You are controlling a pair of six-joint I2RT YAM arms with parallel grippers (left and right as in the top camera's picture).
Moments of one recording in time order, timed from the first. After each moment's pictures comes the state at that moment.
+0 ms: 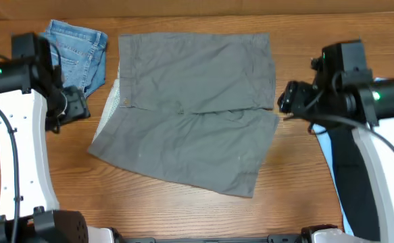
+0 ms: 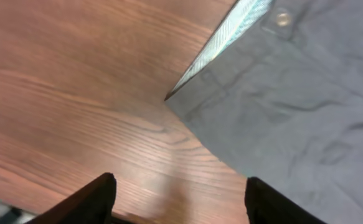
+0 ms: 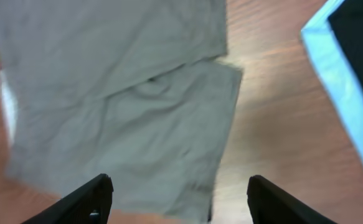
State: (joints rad) left arm 0.23 1.61 1.65 -1.46 -0.07 -0.19; right arm 0.14 1.40 1.57 -1.34 -0.15 0.45
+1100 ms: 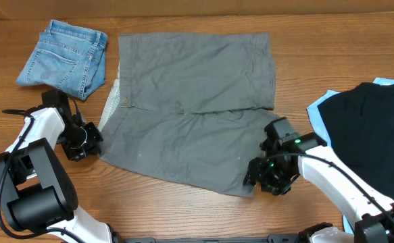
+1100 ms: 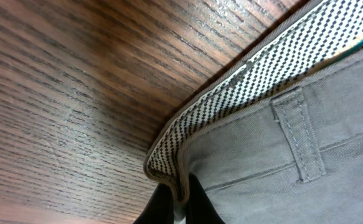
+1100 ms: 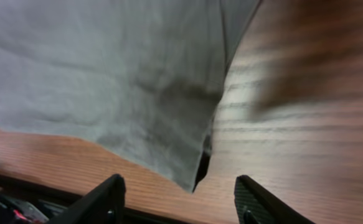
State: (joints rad) left arm 0.36 1.86 1.10 -0.88 0.14 -0.21; right arm 0.35 1.42 0.73 -0.93 -0.41 0.51
